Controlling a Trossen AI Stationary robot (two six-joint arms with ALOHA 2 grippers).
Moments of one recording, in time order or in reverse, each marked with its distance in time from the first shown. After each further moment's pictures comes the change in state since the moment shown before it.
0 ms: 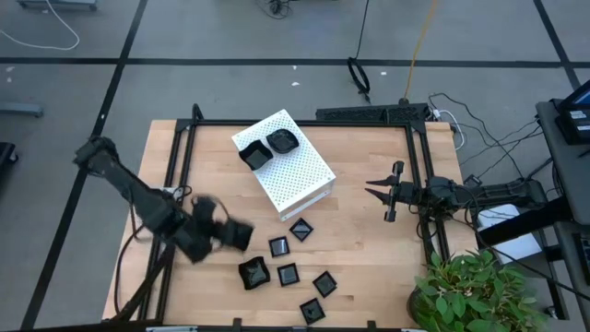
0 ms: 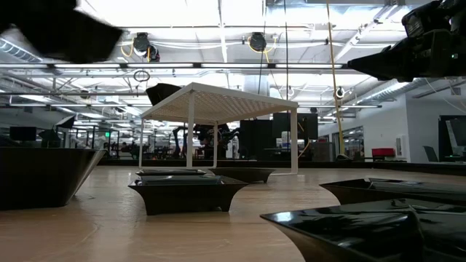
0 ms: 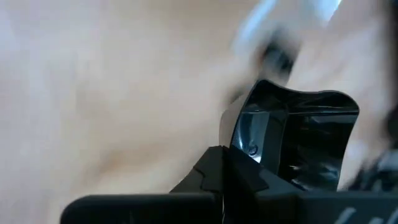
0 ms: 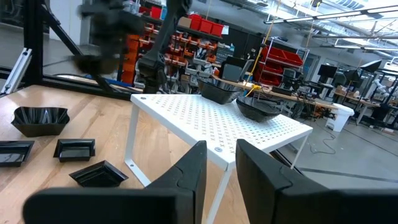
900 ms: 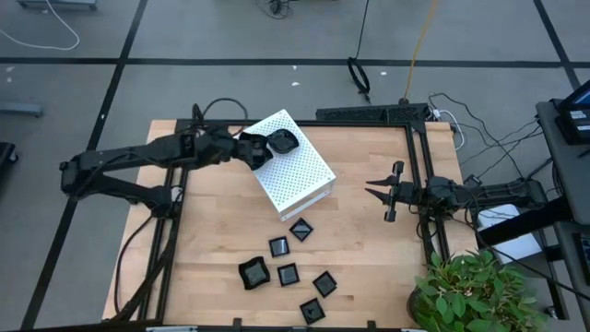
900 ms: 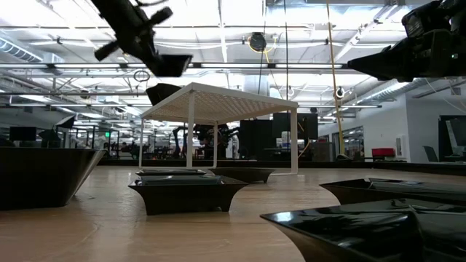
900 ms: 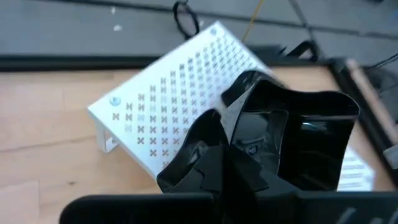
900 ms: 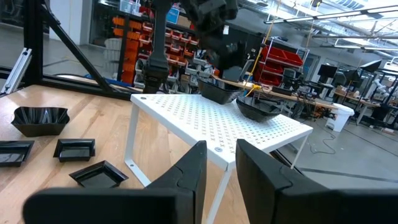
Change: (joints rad) left arm 0.913 -0.085 0.066 0.282 -0.011 0.972; right arm 0.000 0.000 0.000 0.000 0.000 0.000
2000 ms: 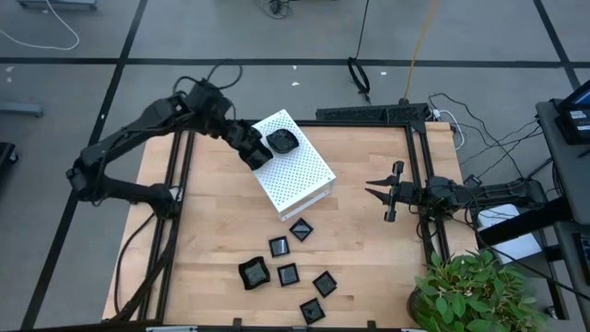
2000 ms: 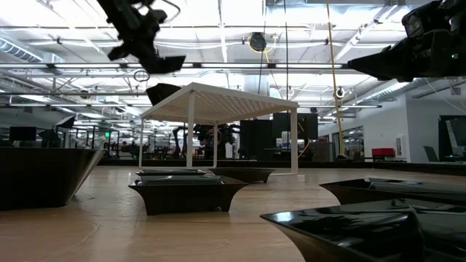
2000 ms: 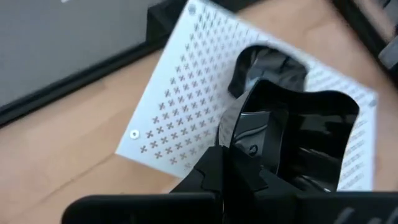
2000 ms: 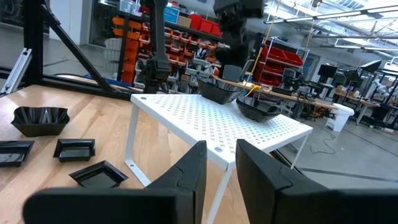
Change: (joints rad) left arm 0.428 0.104 0.237 -0.232 0.573 0.617; right arm 0.000 0.000 0.000 0.000 0.000 0.000
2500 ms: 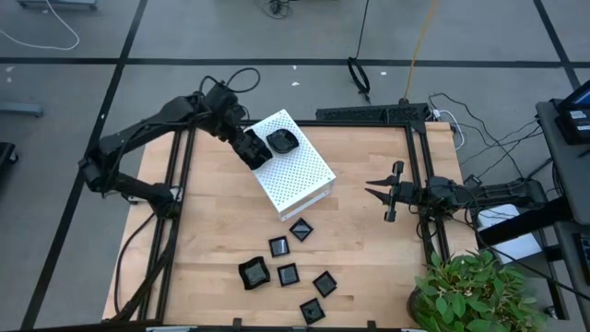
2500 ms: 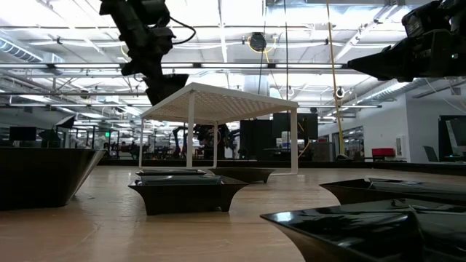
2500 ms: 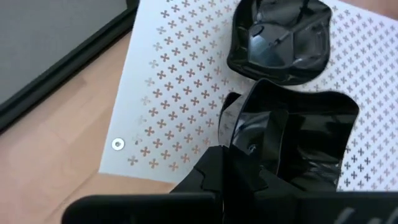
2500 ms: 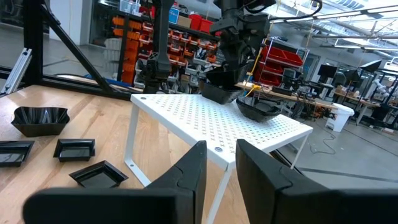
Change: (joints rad) left arm 0.011 0.135 -0.001 -0.007 0.069 0.204; right arm 0.000 0.000 0.000 0.000 0.000 0.000
